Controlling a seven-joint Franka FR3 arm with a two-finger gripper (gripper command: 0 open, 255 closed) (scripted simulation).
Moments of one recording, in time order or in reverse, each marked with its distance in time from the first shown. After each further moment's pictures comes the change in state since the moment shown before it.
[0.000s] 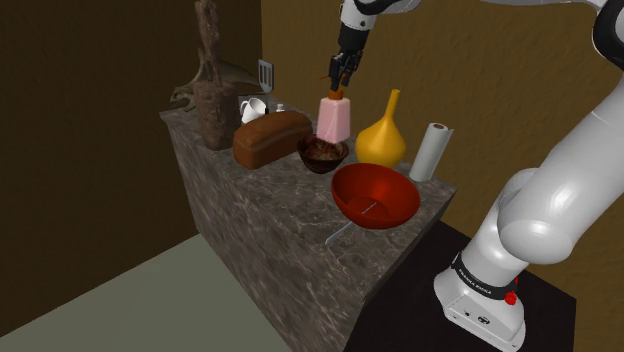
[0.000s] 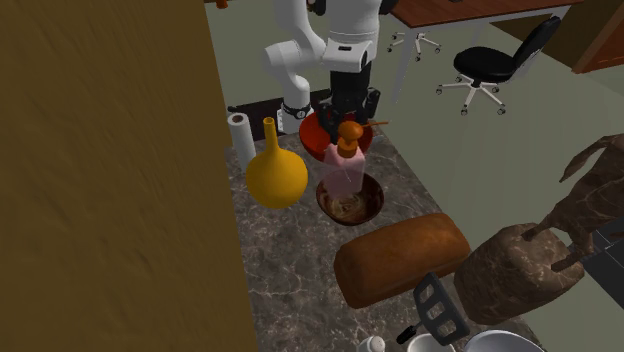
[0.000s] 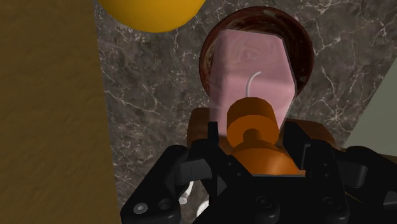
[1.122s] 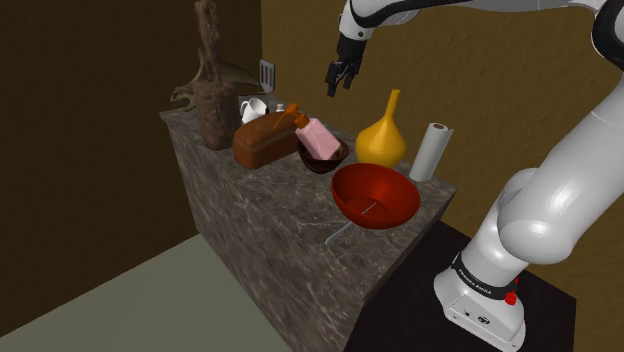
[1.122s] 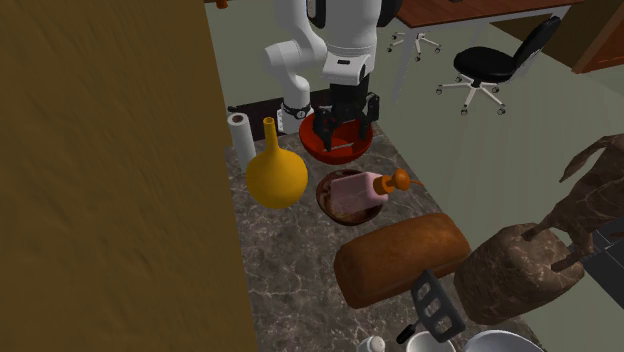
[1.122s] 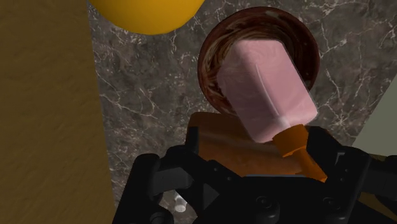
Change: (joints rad) arm -0.001 0.001 -0.001 -0.056 -0.001 0.058 0.002
